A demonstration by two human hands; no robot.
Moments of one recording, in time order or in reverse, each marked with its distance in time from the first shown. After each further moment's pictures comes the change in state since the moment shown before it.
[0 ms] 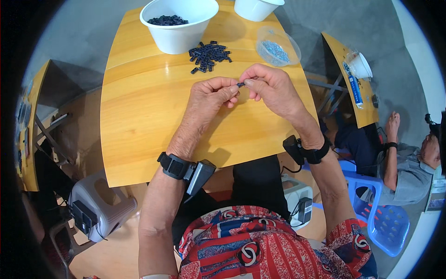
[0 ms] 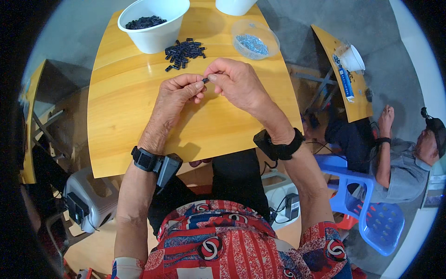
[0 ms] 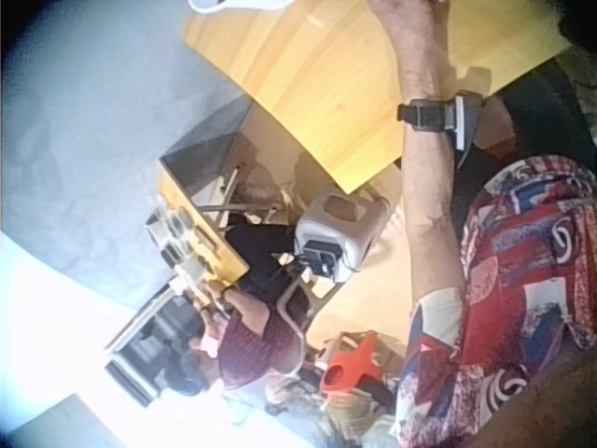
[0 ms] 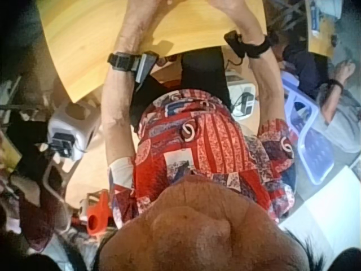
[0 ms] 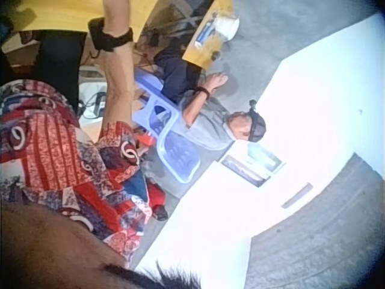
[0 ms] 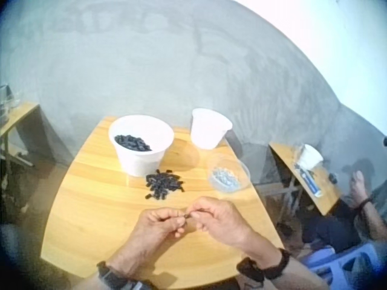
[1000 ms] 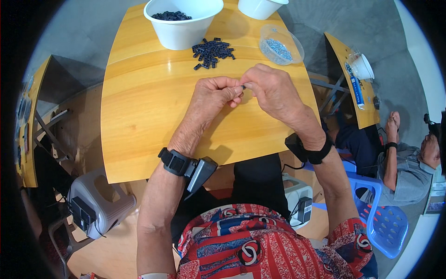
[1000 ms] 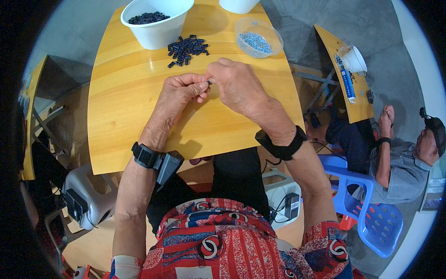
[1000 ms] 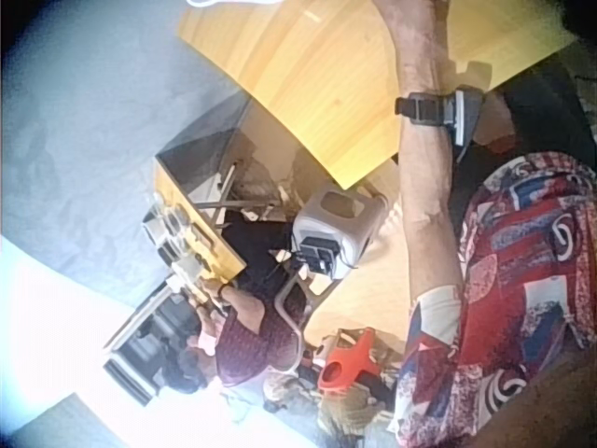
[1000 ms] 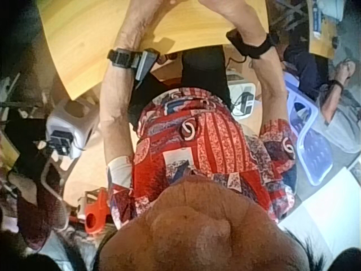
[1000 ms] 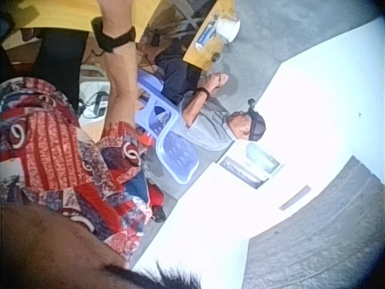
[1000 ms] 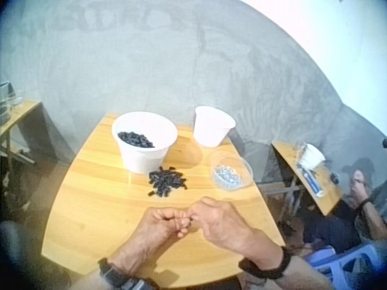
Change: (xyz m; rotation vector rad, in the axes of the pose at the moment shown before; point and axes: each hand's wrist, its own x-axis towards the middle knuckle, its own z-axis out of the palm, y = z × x) left_hand -0.001 -0.001 -0.002 0.029 -0.047 -0.045; right_hand -0.002 -0.005 0.005 -0.618 0.036 -0.417
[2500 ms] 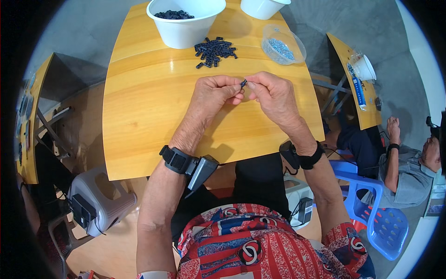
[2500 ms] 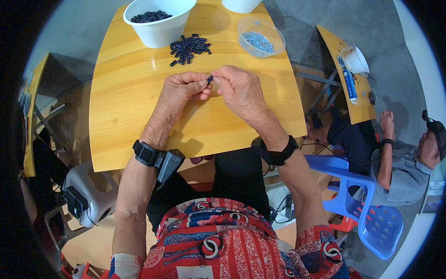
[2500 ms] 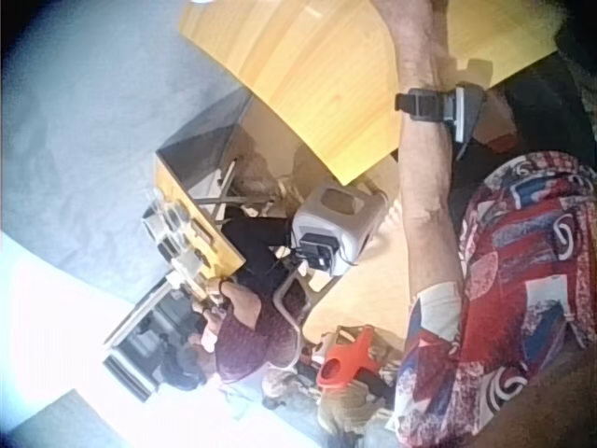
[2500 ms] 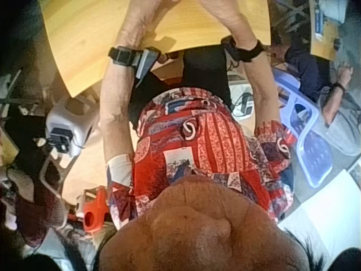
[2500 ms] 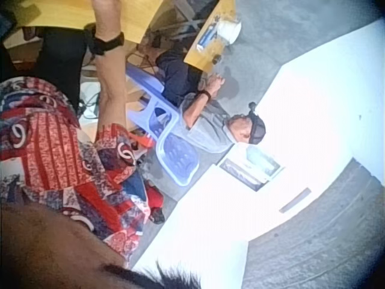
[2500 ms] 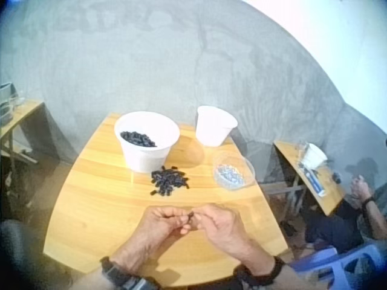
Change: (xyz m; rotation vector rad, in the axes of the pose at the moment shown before) left_hand 0.002 -0.005 -0.006 0.005 0.039 -0.036; right_hand -0.017 -0.002 0.023 0.313 0.172 0.361
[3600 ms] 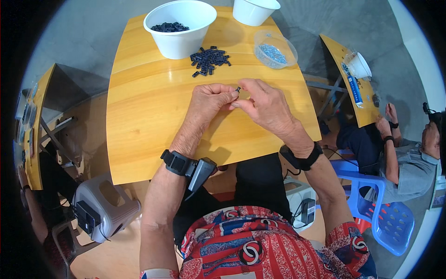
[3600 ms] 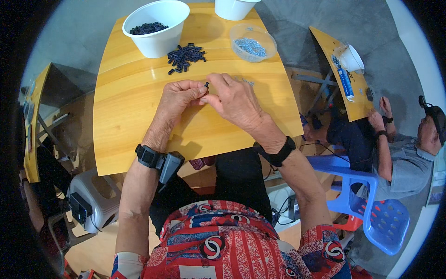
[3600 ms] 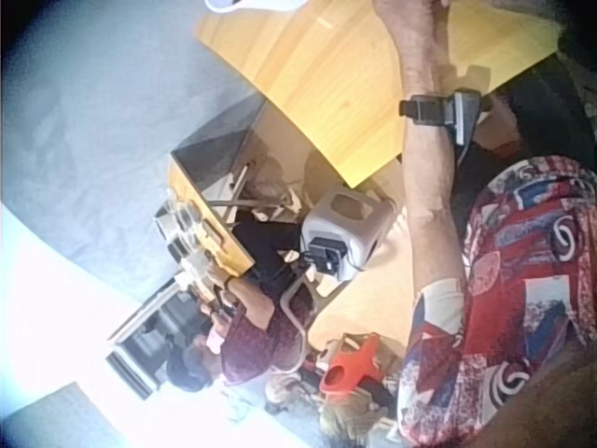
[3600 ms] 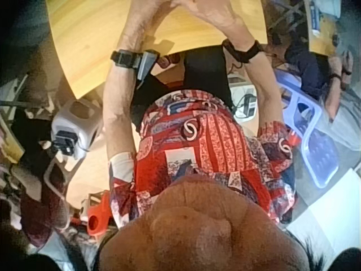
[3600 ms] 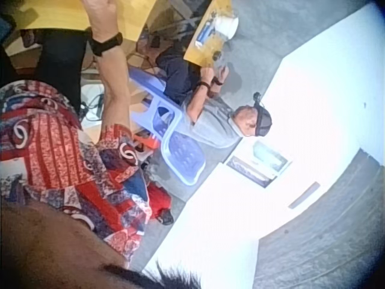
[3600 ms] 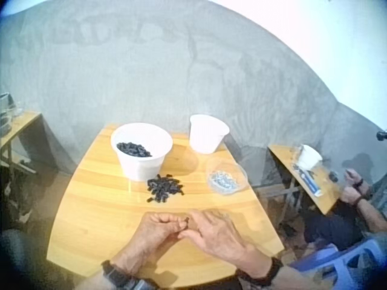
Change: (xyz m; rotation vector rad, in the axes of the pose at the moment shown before) left_hand -0.001 0.001 0.004 0.012 0.048 -0.007; right_hand -0.008 0.003 -0.007 -0.397 -0.014 -0.341
